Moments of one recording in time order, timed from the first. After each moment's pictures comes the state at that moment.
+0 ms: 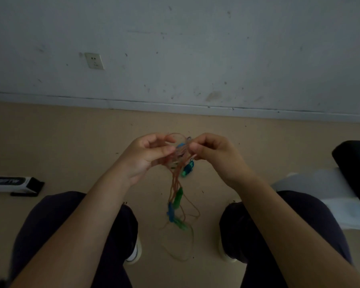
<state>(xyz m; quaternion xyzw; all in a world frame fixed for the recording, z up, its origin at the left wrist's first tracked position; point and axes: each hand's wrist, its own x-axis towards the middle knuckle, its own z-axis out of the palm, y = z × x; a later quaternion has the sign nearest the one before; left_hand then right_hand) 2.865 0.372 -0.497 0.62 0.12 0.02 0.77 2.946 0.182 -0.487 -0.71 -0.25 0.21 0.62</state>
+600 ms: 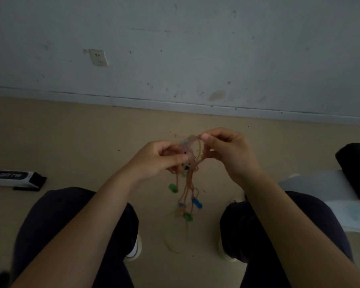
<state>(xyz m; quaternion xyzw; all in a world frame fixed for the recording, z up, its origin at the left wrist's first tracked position) 2.862 0.364 -0.505 0.75 0.10 -0.02 0.65 2.953 0.176 -0.482 -0.66 -0.19 0.19 0.70</state>
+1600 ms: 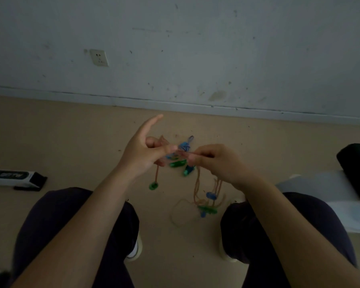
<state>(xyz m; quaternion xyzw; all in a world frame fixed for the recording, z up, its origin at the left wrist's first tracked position) 2.861 0.382 -0.507 0.73 0.14 0.12 0.66 2.943 0.180 -0.483 -0.80 -0.30 0.24 0.45</state>
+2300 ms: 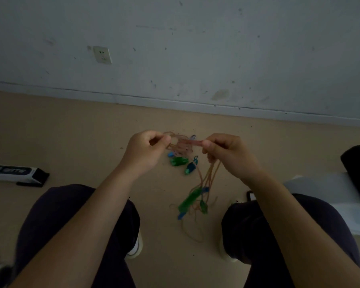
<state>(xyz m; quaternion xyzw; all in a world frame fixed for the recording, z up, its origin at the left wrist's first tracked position) 2.860 0.376 -0.499 0.85 0.21 0.14 0.46 2.953 0.170 -0.479 -0.79 -0.32 0.15 0.50</state>
